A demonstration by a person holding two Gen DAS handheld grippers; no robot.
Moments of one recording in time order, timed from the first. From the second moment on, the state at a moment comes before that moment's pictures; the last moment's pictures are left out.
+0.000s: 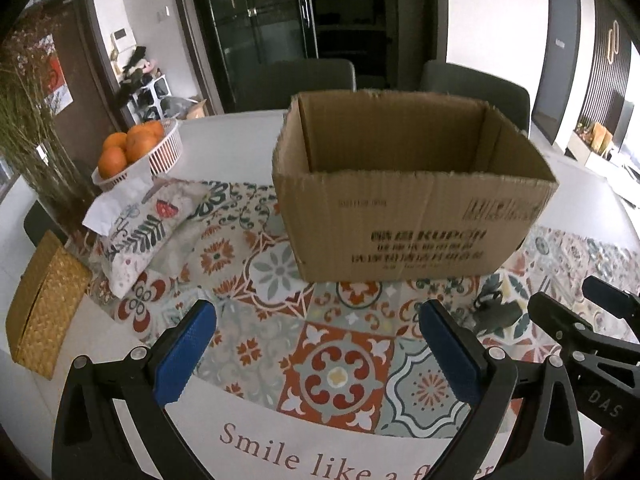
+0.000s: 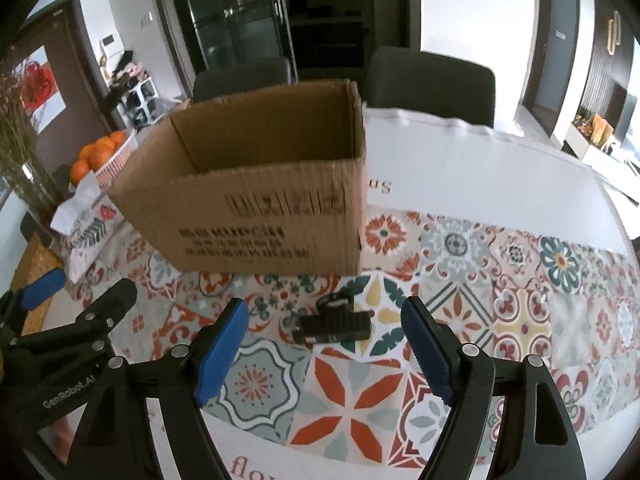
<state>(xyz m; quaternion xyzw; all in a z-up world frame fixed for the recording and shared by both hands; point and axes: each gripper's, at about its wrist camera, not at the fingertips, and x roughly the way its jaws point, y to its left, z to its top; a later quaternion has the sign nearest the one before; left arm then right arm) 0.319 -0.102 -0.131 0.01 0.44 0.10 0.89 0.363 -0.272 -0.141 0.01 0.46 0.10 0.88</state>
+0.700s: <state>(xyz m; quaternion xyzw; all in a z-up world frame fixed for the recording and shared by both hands) 0.335 -0.104 -0.188 0.02 0.50 0.12 0.86 0.390 -0.267 -0.206 -0.03 0.53 0.14 0.84</state>
